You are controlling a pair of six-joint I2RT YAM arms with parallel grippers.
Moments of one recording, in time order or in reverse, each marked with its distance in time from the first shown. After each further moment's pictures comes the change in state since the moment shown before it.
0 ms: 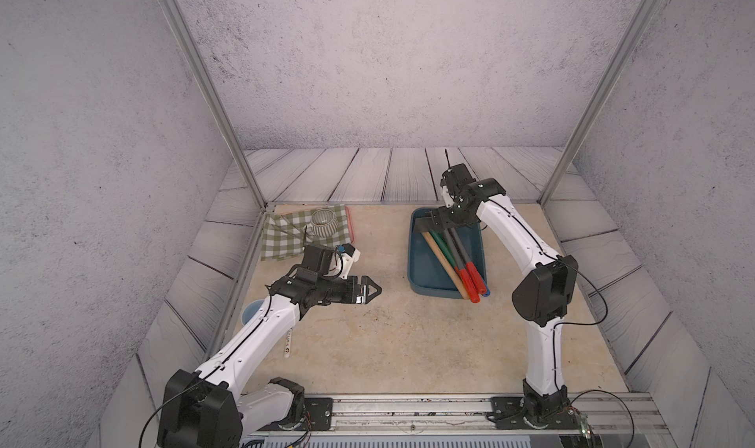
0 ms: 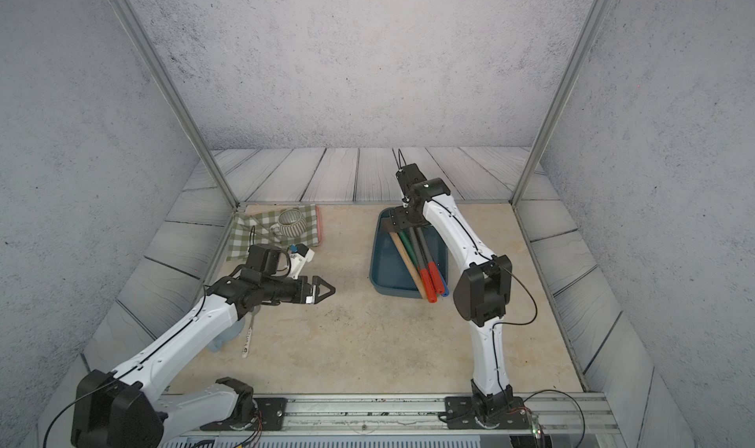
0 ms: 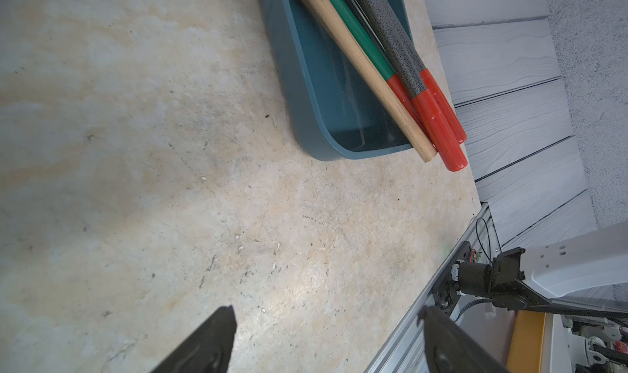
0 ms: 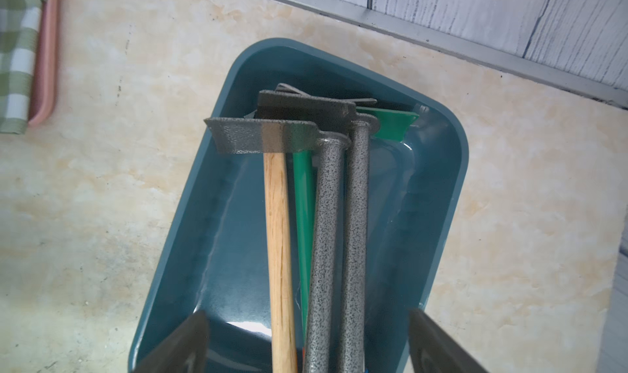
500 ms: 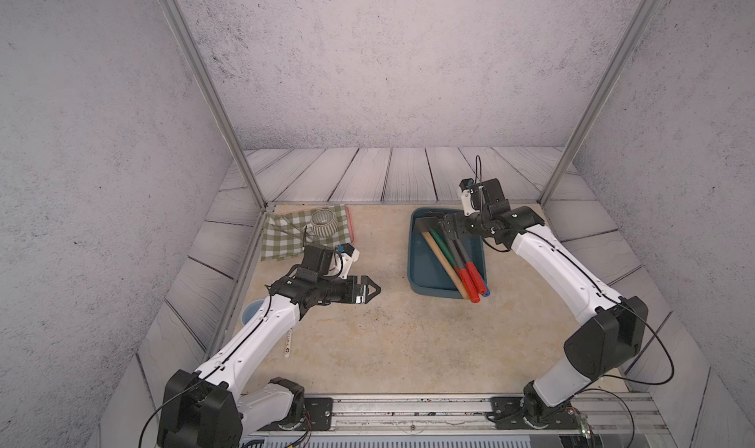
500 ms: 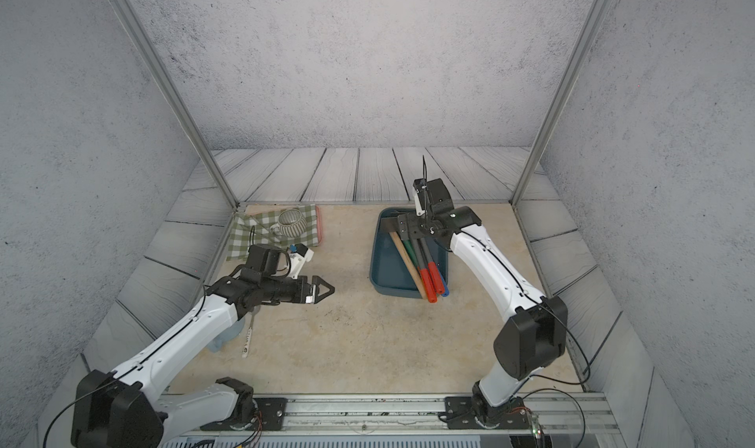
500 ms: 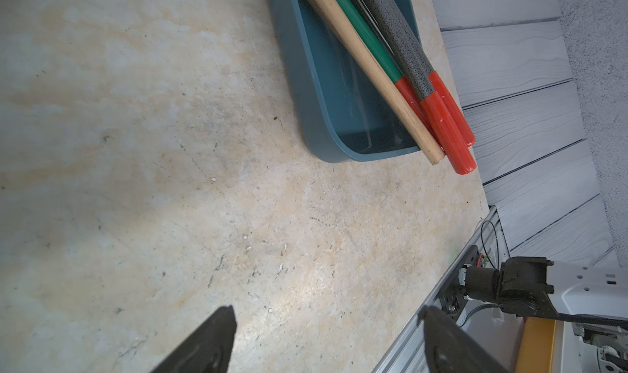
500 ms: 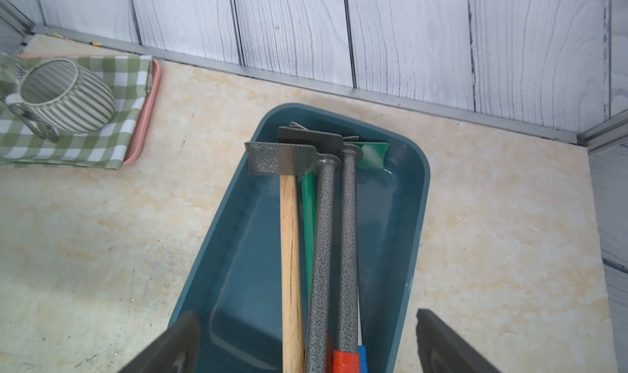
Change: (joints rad) left arm -0.003 0.000 0.000 -0.002 -0.035 0.002; right arm 0.000 -0.454 -0.542 0.390 -0.008 0.009
